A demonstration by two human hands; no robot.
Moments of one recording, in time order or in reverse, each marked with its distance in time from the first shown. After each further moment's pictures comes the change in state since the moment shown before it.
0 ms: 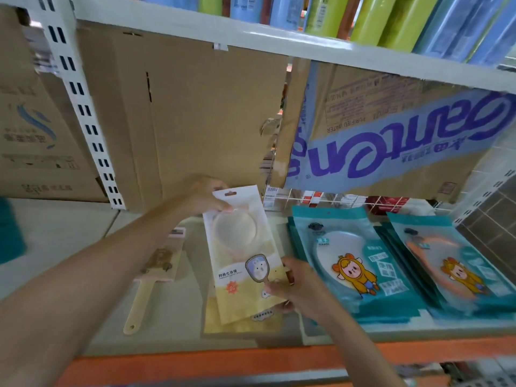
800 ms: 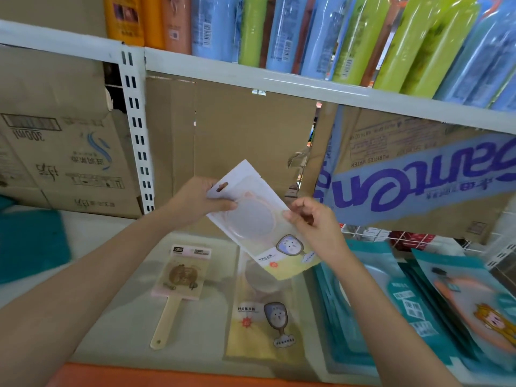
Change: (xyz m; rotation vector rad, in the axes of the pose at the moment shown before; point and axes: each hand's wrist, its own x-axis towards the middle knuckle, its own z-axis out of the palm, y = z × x) left_hand -0.063 0.013 -0.065 -0.311 0.185 0.126; right_hand 0.064 -0.088 -0.030 -0.217 0.315 -0.565
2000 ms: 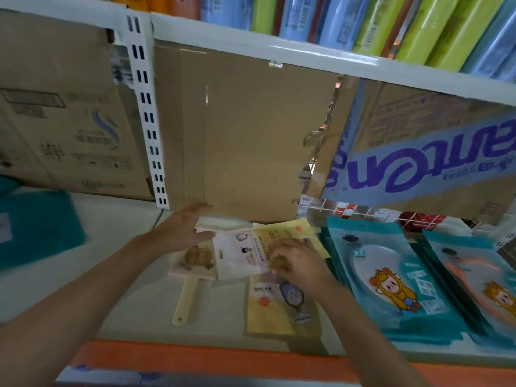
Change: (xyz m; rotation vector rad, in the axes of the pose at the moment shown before) left_hand -0.034 -0.100 -0.004 0.502 -0.204 -0.113; right_hand -0.047 0.046 0.066 -0.690 -0.433 -0.085
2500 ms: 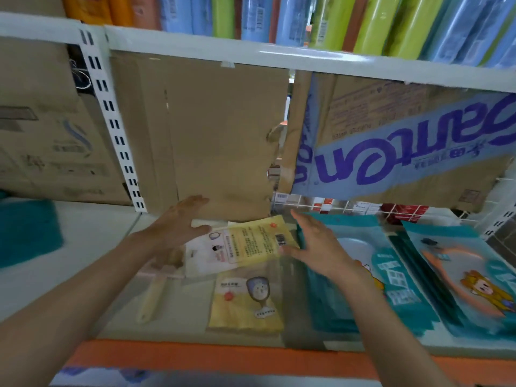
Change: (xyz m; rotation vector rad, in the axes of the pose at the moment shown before) left_hand 0.010 0.063 0.019 0.099 0.086 -0.025; right_hand -0.041 0.054 -0.056 0.263 0.068 0.197
